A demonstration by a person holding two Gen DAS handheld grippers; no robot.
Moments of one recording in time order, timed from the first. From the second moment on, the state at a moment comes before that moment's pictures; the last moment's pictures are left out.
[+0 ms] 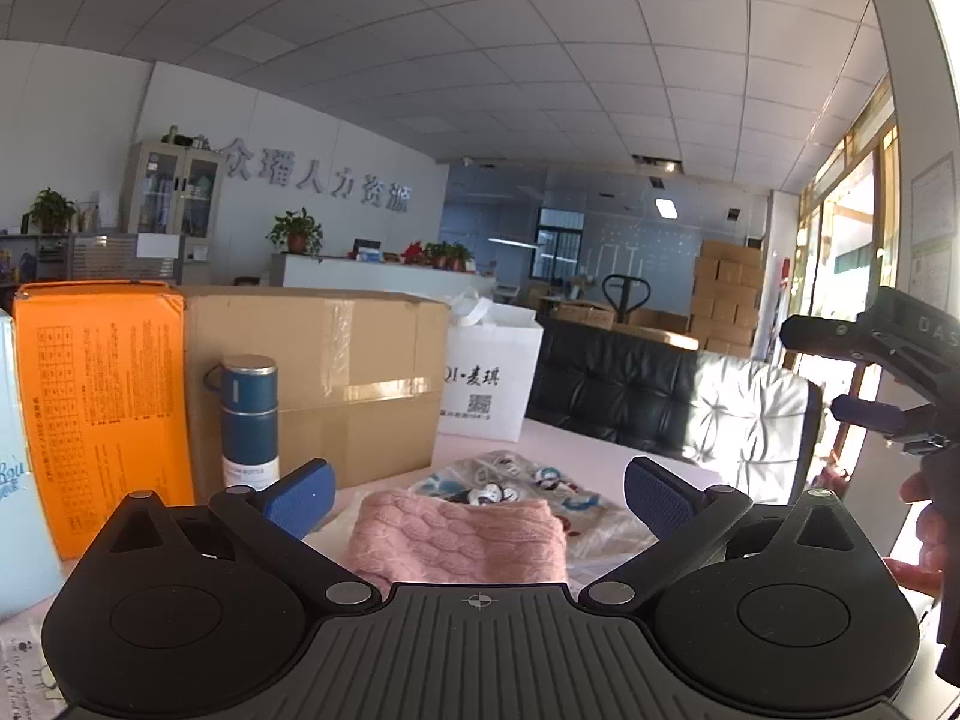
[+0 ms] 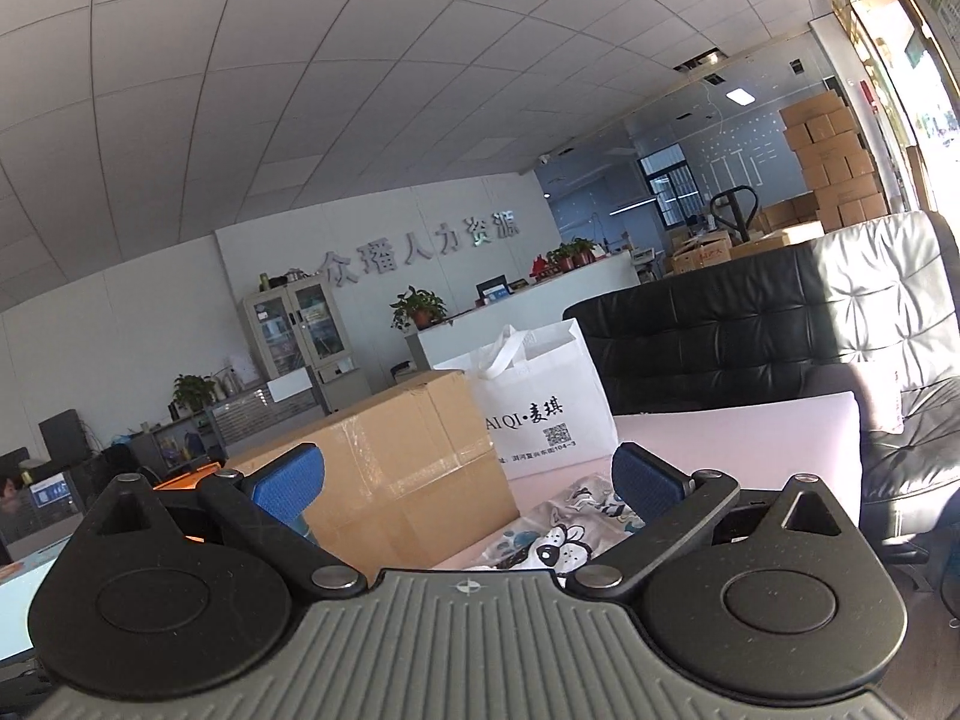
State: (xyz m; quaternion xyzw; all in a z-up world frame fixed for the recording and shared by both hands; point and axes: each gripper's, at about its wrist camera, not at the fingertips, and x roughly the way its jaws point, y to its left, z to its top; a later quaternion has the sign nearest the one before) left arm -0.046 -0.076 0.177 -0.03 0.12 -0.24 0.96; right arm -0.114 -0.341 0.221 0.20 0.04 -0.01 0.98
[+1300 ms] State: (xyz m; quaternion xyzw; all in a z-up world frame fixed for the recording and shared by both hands) left arm -0.083 -0.044 0.168 0.02 0.12 -0.07 0.99; right arm -0.062 -0.300 0.157 0.20 0.12 0.01 0.97
